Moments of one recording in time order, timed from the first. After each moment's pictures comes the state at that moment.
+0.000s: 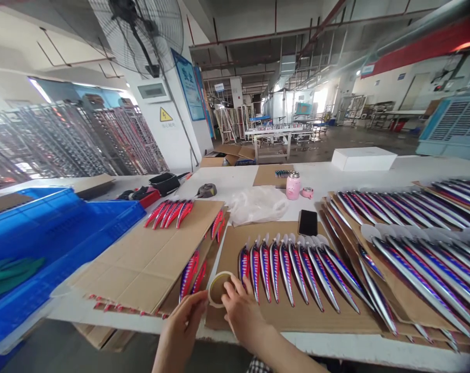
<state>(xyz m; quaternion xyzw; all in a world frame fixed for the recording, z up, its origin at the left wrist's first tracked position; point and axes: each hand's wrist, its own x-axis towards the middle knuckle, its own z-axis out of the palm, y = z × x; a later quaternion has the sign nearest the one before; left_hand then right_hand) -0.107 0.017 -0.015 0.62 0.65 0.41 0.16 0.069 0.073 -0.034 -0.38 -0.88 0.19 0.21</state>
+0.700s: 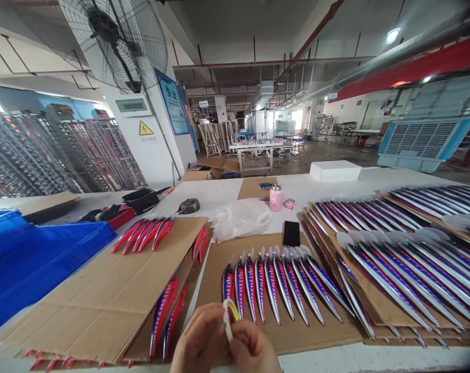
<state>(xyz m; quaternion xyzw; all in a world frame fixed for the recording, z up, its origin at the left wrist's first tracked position) -0.040 0.045 -0.013 0.66 0.48 0.53 0.24 0.100 0.039 -0.051 -0.31 -0.44 0.66 0.53</state>
